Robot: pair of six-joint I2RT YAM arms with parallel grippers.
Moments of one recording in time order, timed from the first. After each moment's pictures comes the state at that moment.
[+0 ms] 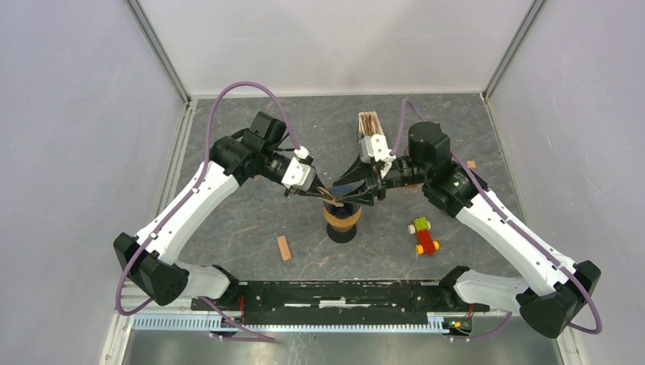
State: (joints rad) left arm -0.59 1.35 1.43 -0.99 1.18 1.19; right arm 0.67 1.13 1.17 -0.28 -0.99 -0.31
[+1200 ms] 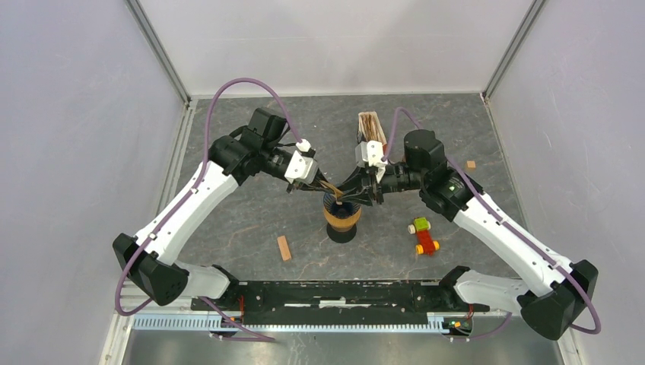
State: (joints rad) left arm -0.60 1.35 1.44 -0.90 1.16 1.08; right arm 0.67 1.12 1.08 -0.28 -0.90 -0.33
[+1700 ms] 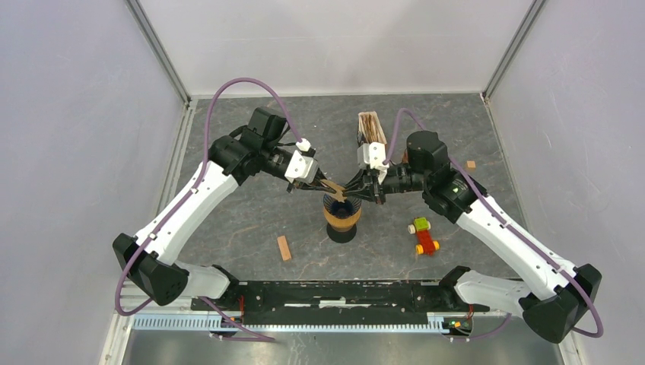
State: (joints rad) left arm -0.60 1.35 1.44 -0.89 1.16 1.07; right arm 0.67 1.10 1.08 -0.30 -0.85 -0.37
